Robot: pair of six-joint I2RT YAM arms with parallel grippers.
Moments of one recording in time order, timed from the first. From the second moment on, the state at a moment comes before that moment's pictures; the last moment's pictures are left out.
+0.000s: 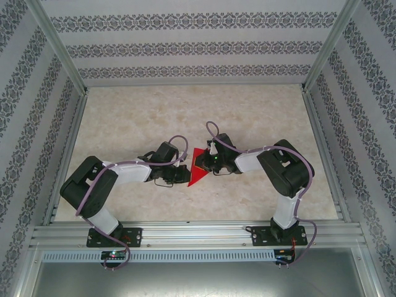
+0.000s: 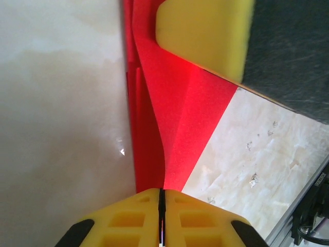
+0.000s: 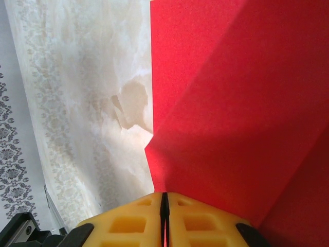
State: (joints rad) left arm -0.59 1.63 0.71 -0.09 0.49 -0.66; right arm 0.57 1.87 0.79 0.27 -0.54 0.97
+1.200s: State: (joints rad) left arm -0.59 1.61 0.71 -0.15 0.51 -0.64; right arm 0.57 1.87 0.79 0.26 -0.55 0.96
